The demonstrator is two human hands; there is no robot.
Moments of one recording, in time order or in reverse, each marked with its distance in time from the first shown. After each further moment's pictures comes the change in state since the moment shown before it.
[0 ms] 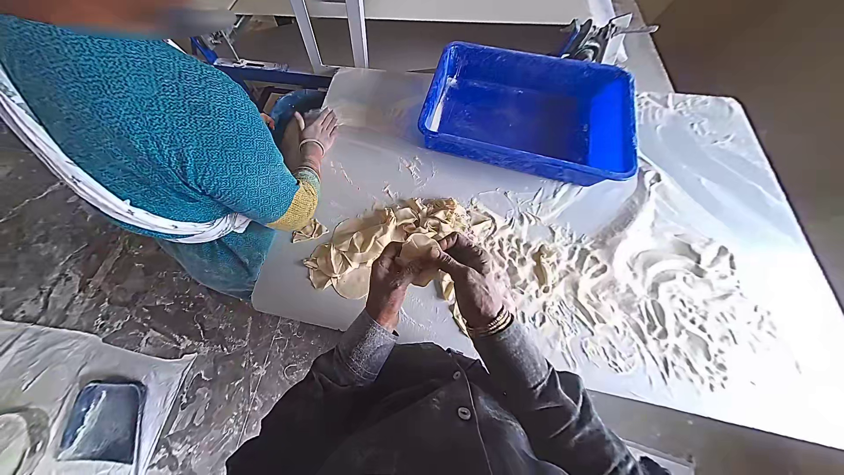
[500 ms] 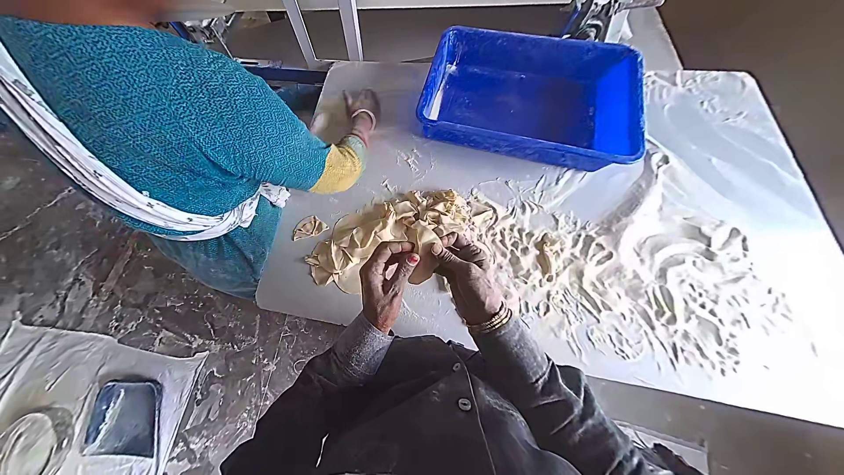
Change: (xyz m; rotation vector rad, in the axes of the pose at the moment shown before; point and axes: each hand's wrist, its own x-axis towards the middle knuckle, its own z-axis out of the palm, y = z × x) left_hand -0.005 -0.014 -0.018 0.419 -0.008 0.437; right_hand -0.009 0.006 0.001 0.166 0.101 0.155
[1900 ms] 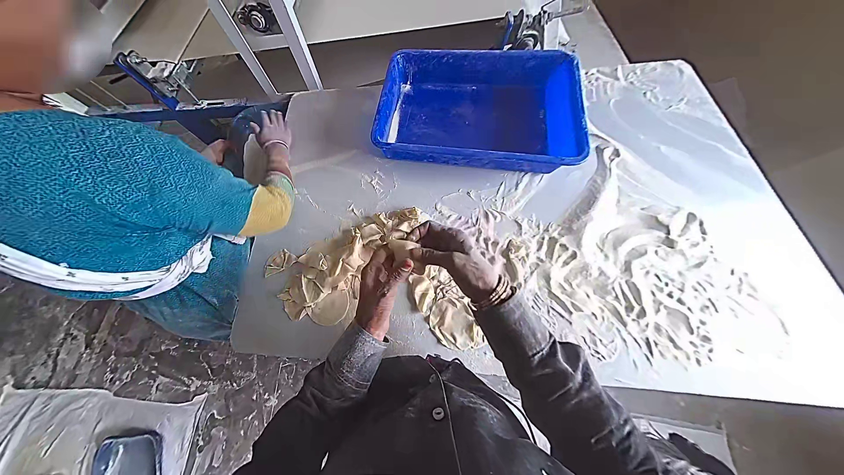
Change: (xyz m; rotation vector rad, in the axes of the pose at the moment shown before) left_hand 0.034 0.012 0.063 -0.212 -0.112 -0.383; right_hand 0.052 -0.062 -0.060 -0.359 -0.352 -0.050
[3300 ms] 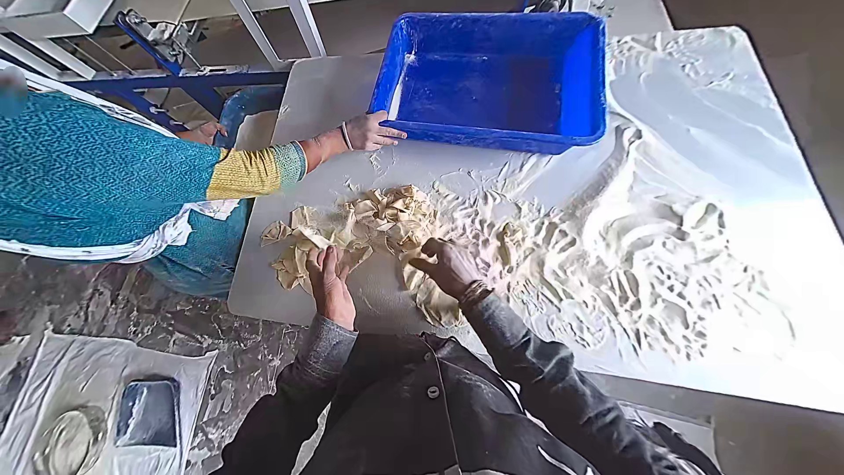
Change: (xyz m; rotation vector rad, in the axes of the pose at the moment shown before) left_hand -0.024 -0.010 -0.022 -0.050 0.738 -0.211; right_hand -0.028 0.046 -0.021 -0.993 -0.077 0.507
